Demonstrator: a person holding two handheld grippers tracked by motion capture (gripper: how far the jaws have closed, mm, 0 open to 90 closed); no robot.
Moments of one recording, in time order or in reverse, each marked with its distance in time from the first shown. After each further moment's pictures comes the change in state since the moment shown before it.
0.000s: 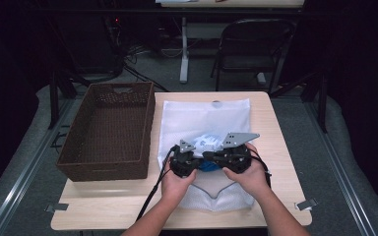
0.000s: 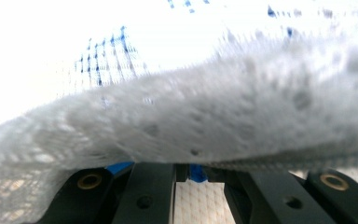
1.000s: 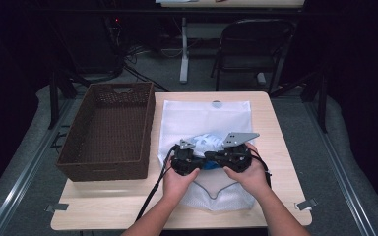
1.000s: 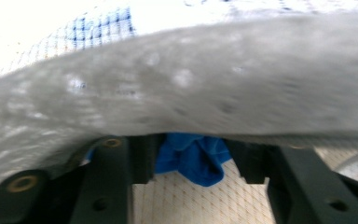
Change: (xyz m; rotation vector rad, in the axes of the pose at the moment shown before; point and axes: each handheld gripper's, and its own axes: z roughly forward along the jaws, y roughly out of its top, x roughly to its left) left arm 0.008 -0.005 0.016 0.049 -0.012 -0.064; right arm -0.008 -0.007 0.004 0.017 -0.011 0.026
